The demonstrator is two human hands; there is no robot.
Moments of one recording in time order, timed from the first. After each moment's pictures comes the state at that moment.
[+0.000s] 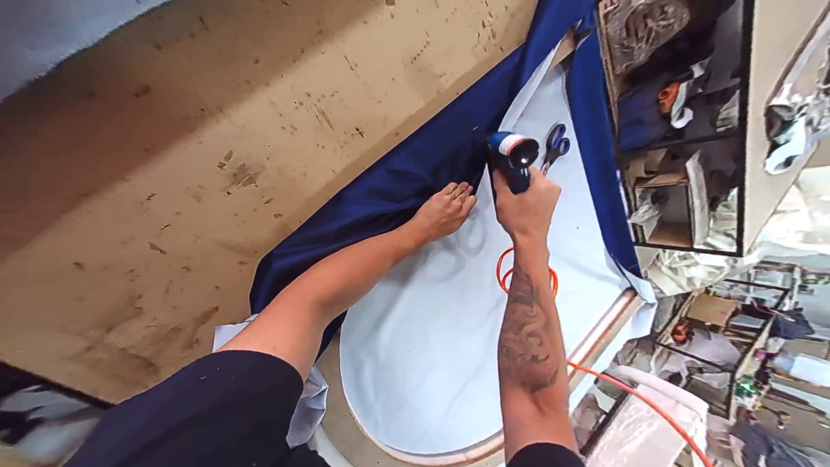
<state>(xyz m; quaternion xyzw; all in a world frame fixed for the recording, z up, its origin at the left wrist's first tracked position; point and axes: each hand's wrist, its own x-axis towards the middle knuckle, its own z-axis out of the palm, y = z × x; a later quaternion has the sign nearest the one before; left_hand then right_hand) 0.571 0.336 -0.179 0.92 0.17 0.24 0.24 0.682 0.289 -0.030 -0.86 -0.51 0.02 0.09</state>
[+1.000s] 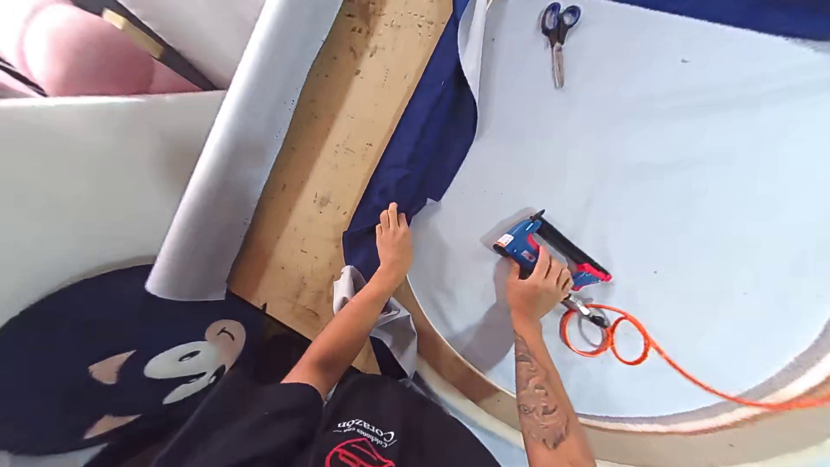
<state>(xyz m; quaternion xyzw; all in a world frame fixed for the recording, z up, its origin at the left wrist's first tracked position) 0.346 0.216 -0.090 0.90 0.43 0.02 0.11 0.505 -0.047 -0.157 -0.95 -0.24 -0.13 0.15</state>
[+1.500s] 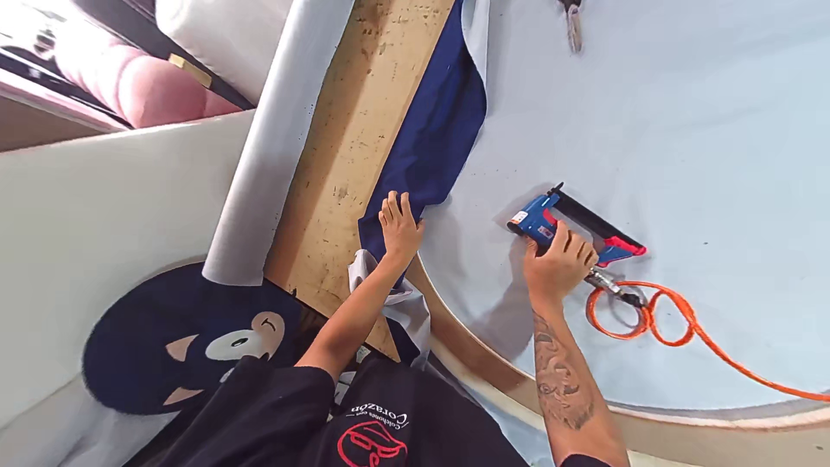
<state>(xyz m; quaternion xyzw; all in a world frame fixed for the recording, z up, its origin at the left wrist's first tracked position) 0.327 0.209 -0.090 0.90 0.43 0.06 0.05 0.504 -0.049 -0.154 -0.95 -0.24 -0.10 0.18</state>
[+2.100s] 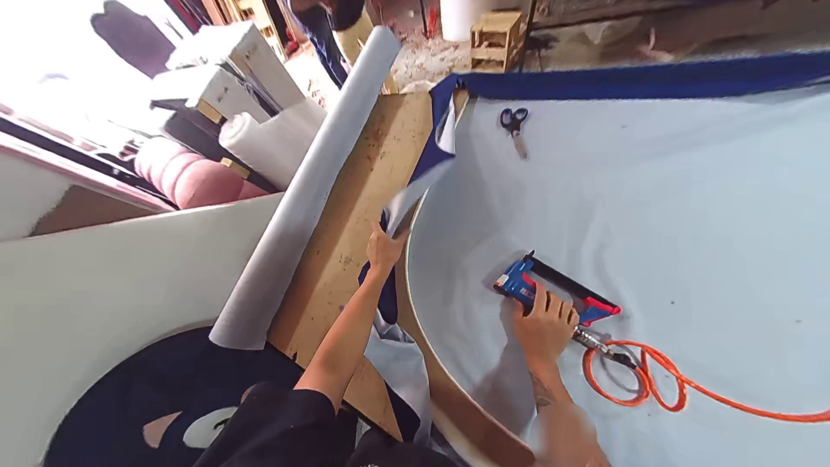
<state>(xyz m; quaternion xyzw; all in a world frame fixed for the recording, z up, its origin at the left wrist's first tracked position) 0.391 0.311 -0.029 0.80 0.55 0.11 0.21 0.508 -0.052 -0.151 -0.94 -0.24 -0.09 0.21</state>
